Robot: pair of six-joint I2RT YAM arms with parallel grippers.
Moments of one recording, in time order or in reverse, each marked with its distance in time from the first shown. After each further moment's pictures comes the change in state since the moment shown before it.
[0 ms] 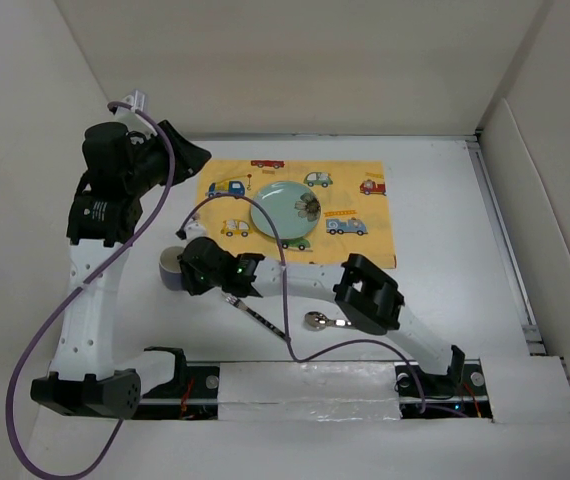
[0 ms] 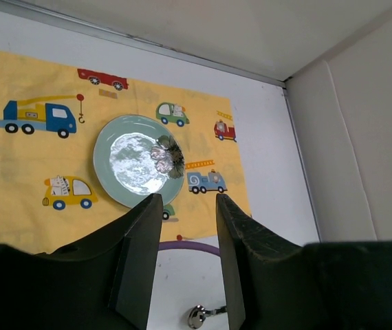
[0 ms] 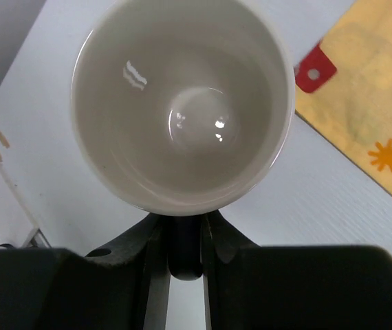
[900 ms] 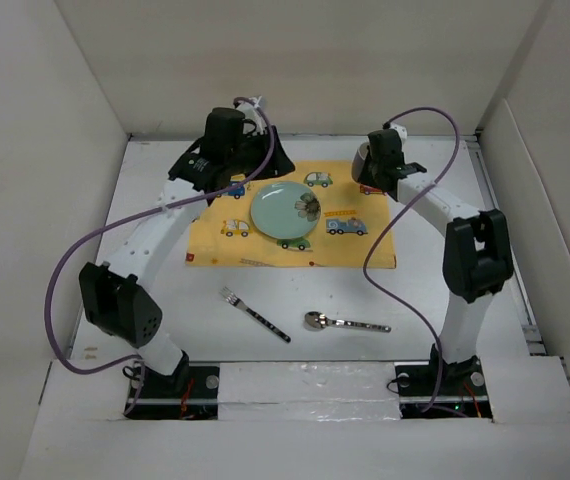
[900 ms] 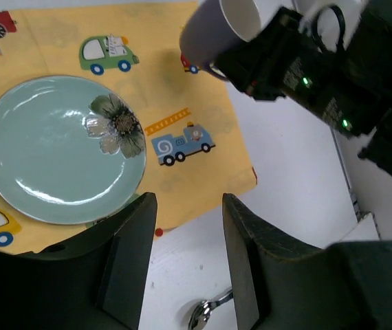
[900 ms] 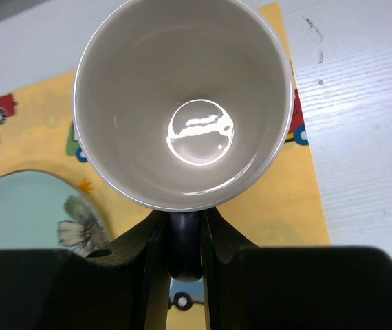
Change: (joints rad) left arm -0.346 0.422 0.100 0.116 -0.072 0.064; right arm -0.883 -0.481 -0.463 -0.080 0.126 -0.051
